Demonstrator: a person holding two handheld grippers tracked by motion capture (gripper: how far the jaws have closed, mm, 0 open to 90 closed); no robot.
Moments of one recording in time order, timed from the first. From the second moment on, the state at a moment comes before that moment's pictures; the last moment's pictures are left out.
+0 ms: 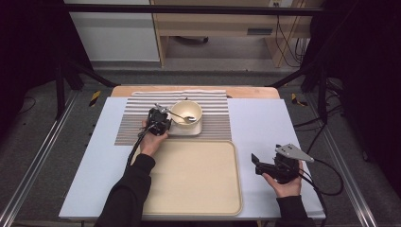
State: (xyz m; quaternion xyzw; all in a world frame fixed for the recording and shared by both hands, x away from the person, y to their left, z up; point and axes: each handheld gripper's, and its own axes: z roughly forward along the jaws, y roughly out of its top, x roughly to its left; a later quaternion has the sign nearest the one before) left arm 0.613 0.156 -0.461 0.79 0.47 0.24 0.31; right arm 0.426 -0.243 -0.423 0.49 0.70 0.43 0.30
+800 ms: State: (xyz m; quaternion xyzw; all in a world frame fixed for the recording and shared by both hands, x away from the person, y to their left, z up) left arm 0.581 0.192 -0.429 0.77 0.47 0.24 0.35; right arm 0.425 -0.244 -0.423 0.49 0.69 0.43 0.30
